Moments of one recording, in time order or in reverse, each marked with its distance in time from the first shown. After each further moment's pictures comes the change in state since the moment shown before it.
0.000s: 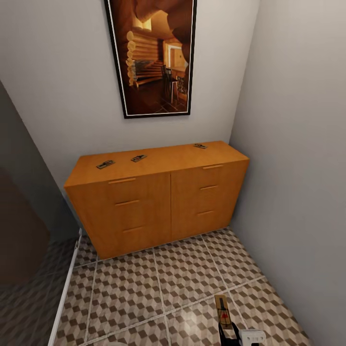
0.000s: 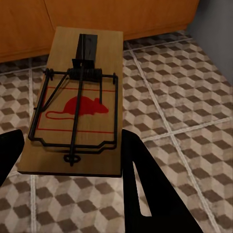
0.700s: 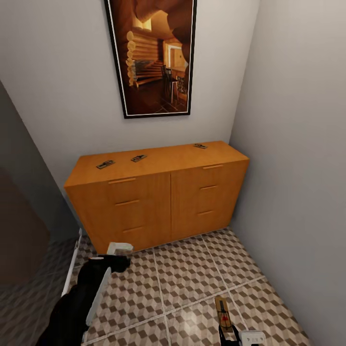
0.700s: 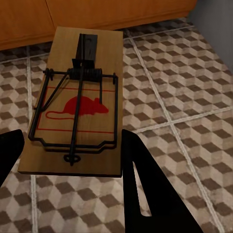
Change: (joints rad) left arm -0.163 -0.004 -0.005 -0.924 0.004 0.847 0.003; right arm 0.000 -0.001 0.000 0.000 0.001 0.049 -0.002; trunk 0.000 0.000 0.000
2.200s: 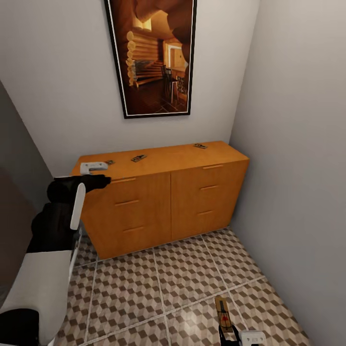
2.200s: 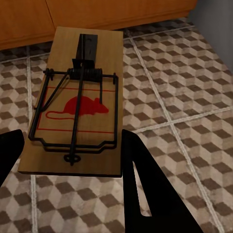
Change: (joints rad) left arm -0.530 0.079 0.141 -0.052 0.000 0.095 -0.046; right arm 0.000 0.000 0.001 0.000 0.000 0.000 -0.001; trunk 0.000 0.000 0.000
